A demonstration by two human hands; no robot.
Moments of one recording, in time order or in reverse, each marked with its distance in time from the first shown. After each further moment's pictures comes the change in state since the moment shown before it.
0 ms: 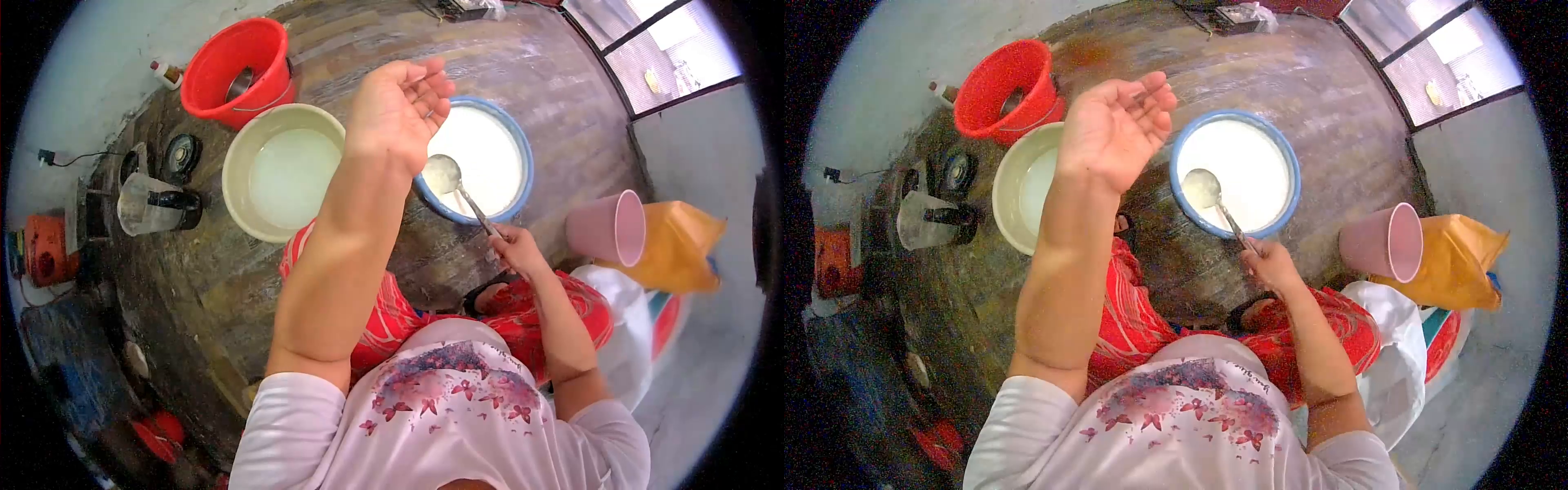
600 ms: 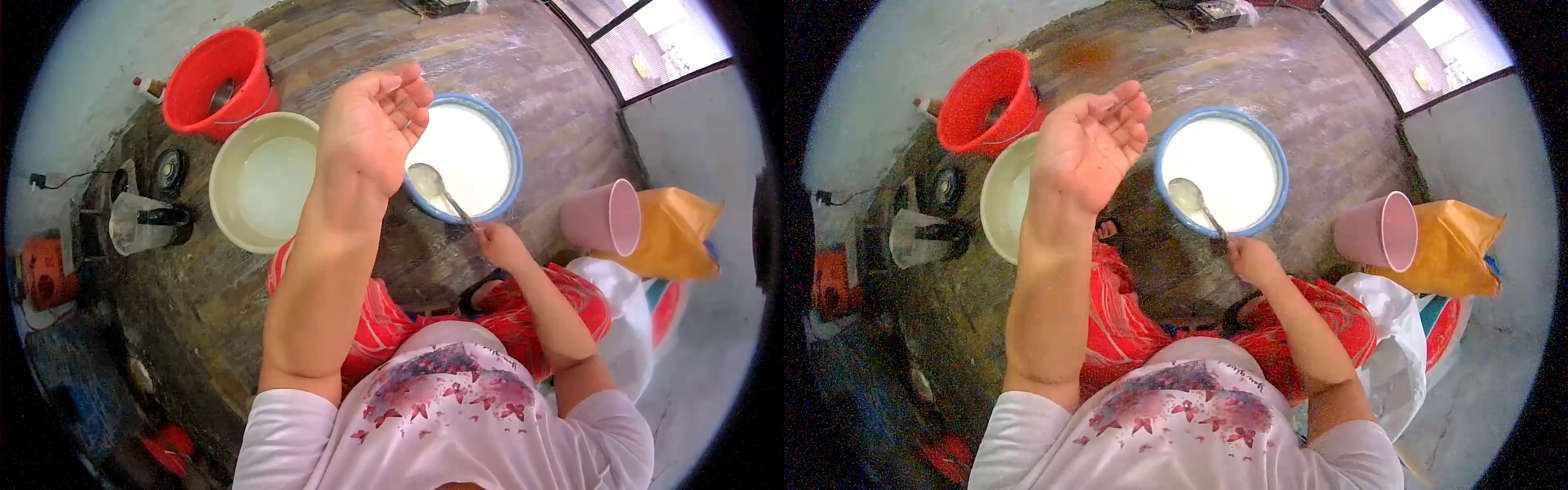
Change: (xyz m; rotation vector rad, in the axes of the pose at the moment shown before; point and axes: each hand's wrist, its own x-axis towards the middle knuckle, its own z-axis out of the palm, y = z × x) left_hand -0.002 -0.001 0.000 -0.011 -0.015 -0.028; right_hand 0.013 -0.007 0.010 -0.561 0.124 -0.229
